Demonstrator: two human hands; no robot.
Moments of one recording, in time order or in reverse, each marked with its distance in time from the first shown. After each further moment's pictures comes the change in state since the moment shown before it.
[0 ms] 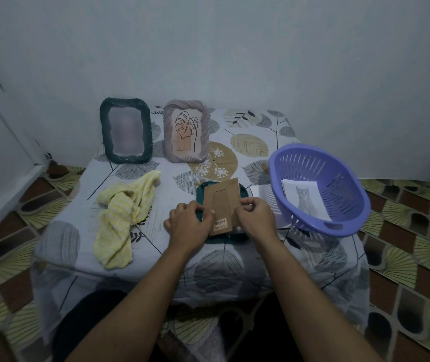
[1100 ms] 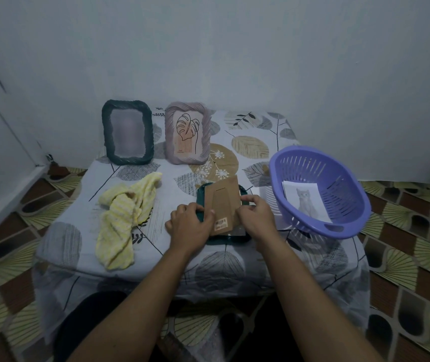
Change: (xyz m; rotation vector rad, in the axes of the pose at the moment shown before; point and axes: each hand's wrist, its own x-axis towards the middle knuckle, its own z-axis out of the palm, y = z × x) left_hand -0.001 0.003 -0.002 -0.019 -0.011 -0.028; right_hand 0.002 -0.006 -0.003 0.157 -0.059 0.032
